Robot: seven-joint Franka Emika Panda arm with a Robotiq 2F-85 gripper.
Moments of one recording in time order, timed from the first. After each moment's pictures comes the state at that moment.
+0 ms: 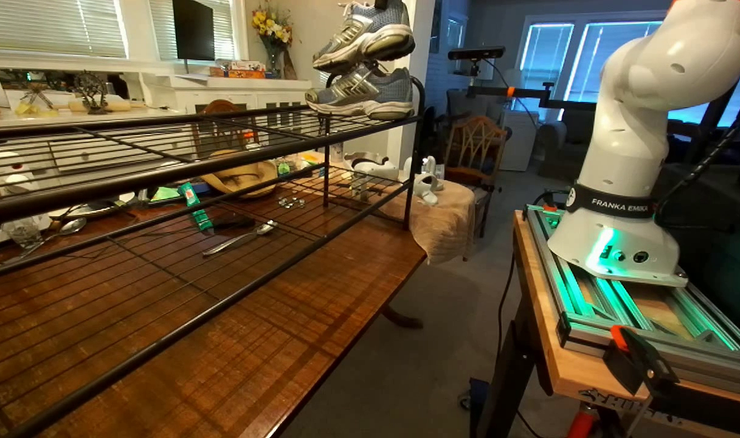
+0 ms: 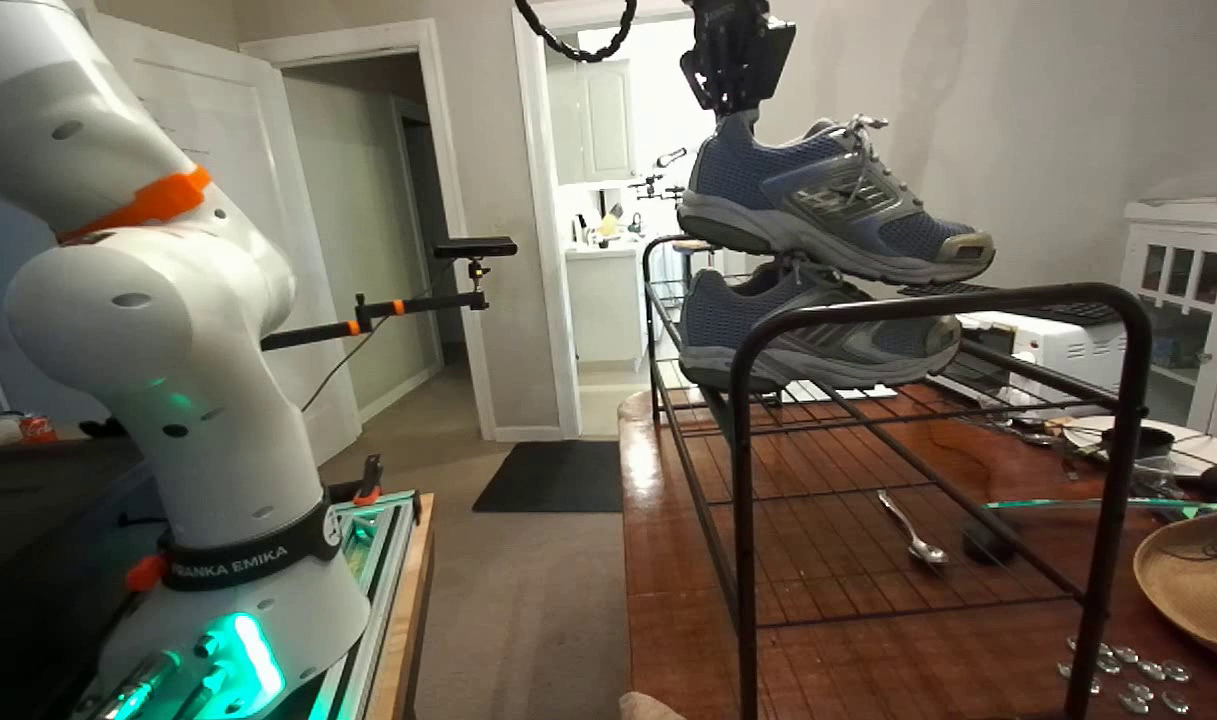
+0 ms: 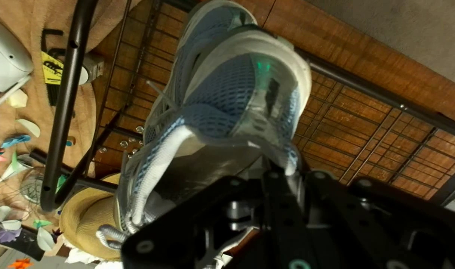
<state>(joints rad) 0.03 -0.41 -0.09 -2.11 0.05 1.84 -0.28</state>
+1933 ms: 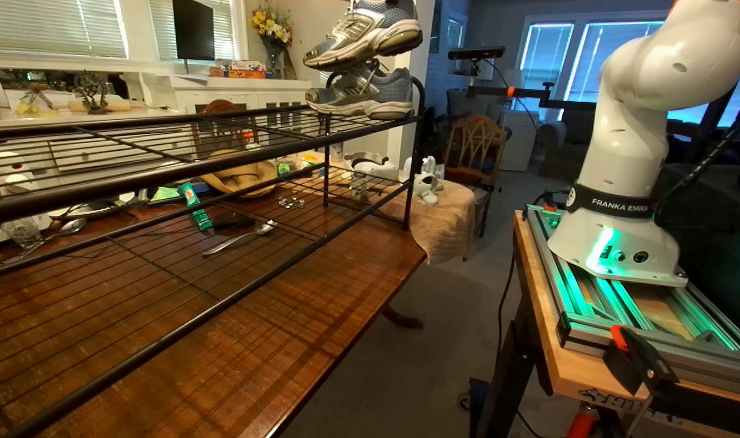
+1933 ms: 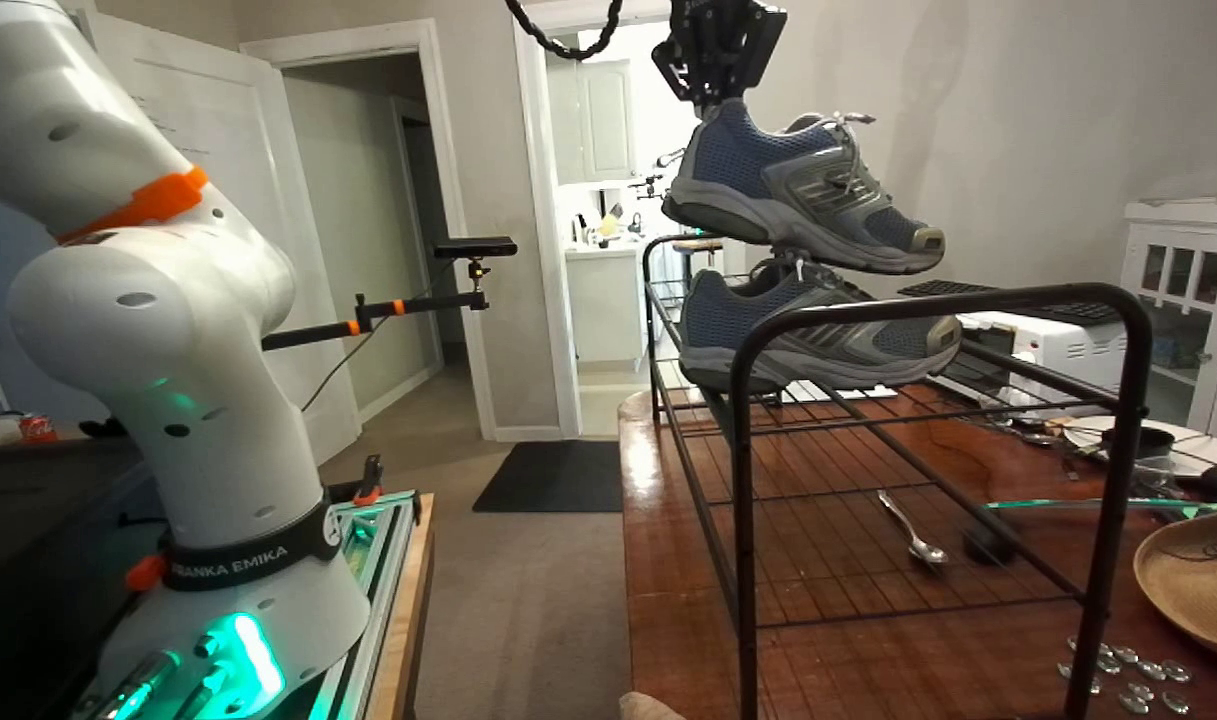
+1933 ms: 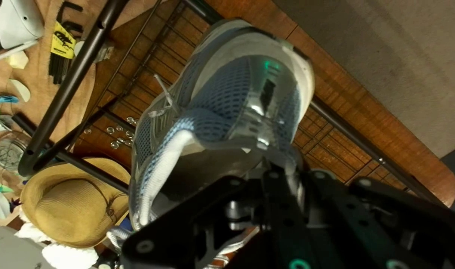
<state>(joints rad) 0.04 -0.43 -0.08 -2.09 -0.01 1.76 -0.50</state>
